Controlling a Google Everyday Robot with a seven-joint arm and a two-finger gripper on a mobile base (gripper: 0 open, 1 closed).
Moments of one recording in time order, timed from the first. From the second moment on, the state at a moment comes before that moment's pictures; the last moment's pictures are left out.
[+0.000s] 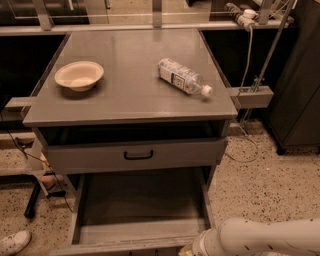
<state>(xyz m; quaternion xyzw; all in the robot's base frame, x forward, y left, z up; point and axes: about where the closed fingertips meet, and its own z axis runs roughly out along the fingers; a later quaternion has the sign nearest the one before) 0.343 -0.086 0.433 -0.36 0.89 0.22 0.15</state>
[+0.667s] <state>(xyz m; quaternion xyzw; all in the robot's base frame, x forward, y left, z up) 0.343 -0.086 0.433 -0.36 0.89 0.22 0.15</state>
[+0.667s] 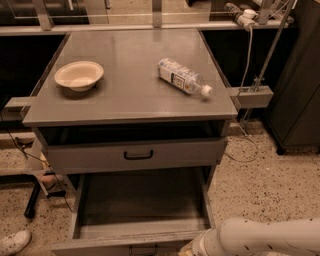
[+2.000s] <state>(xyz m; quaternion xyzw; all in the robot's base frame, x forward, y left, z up) 0.343 -0.086 0.433 -0.36 0.89 0.22 0.15</state>
